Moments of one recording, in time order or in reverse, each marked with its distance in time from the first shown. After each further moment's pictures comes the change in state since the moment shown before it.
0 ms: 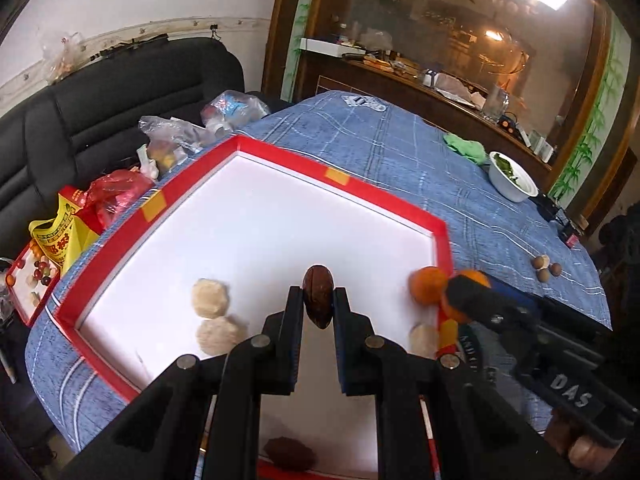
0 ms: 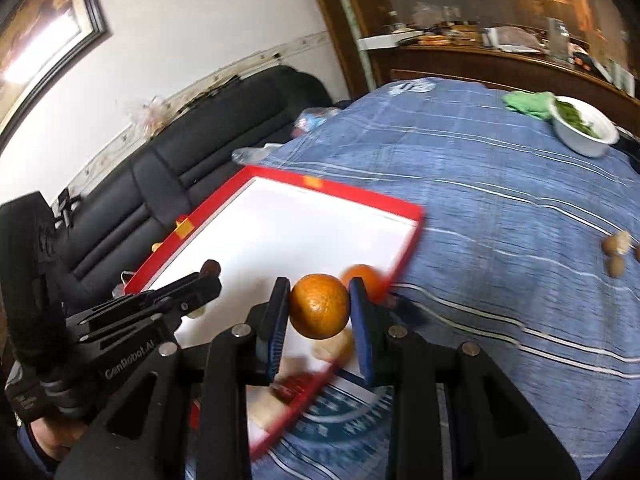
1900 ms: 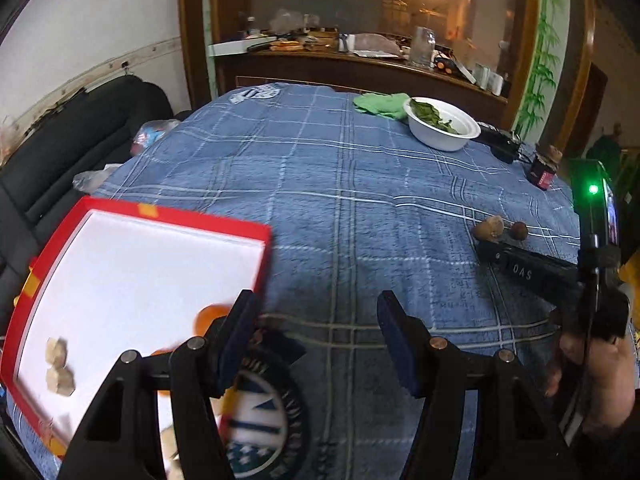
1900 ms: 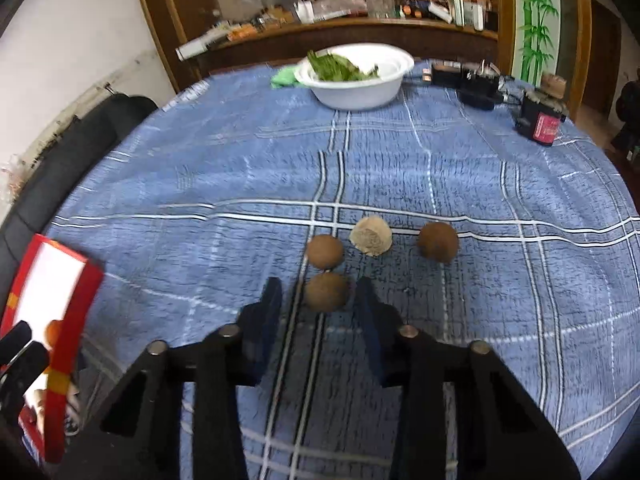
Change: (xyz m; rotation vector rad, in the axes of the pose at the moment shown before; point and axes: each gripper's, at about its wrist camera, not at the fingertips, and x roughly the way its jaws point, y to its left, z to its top) left arm 0.044 -0.174 0.004 0.262 0.042 -0.023; right arm -0.034 -0.244 -0.002 0.285 0.043 -0.428
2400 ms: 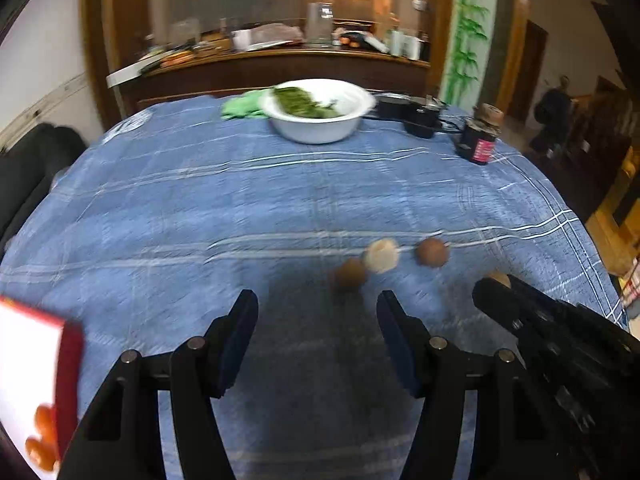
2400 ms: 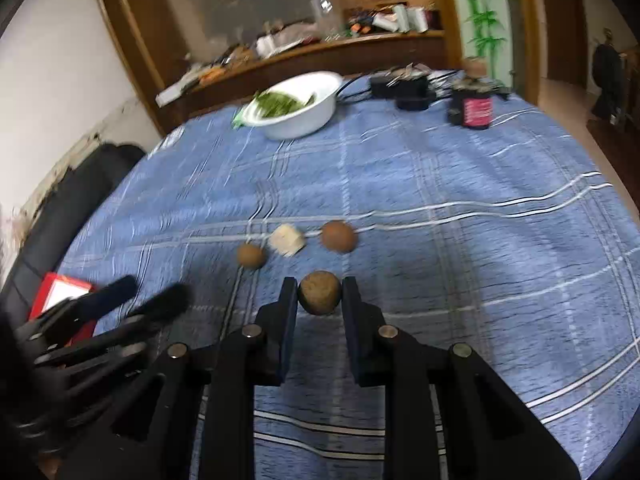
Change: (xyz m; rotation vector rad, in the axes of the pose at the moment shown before) left arm 0.073 -0.143 0.039 0.201 0.008 -0.163; right arm -0.060 -0.069 -0.017 0.167 -0.160 0.009
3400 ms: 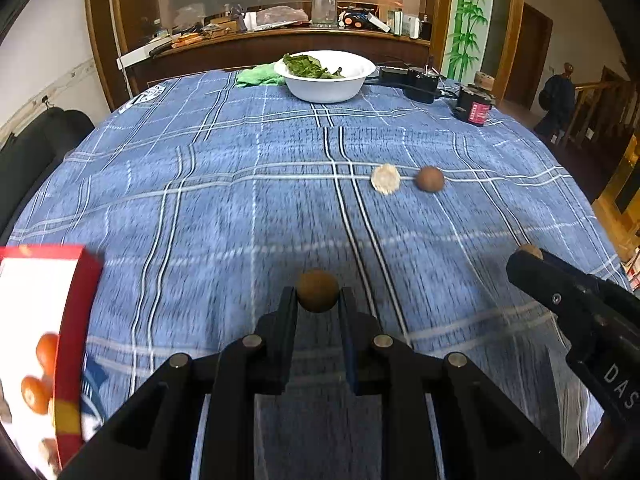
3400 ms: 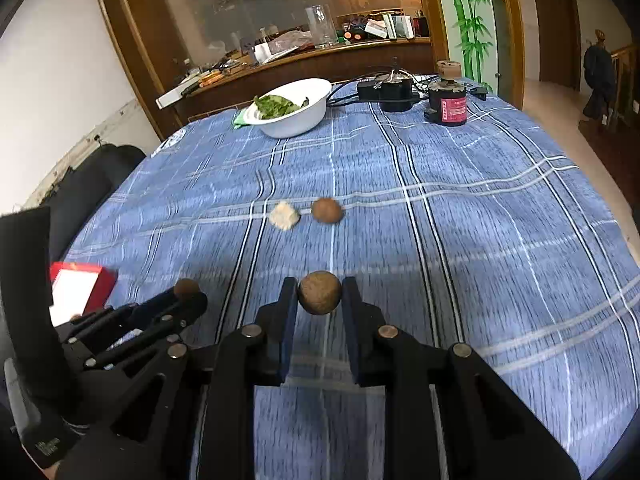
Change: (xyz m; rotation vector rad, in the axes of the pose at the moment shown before) left arm -0.036 0.012 -0.054 -0.020 0.068 0.022; right arm -0.037 0.010 -0.032 -0.034 0.017 -0.026
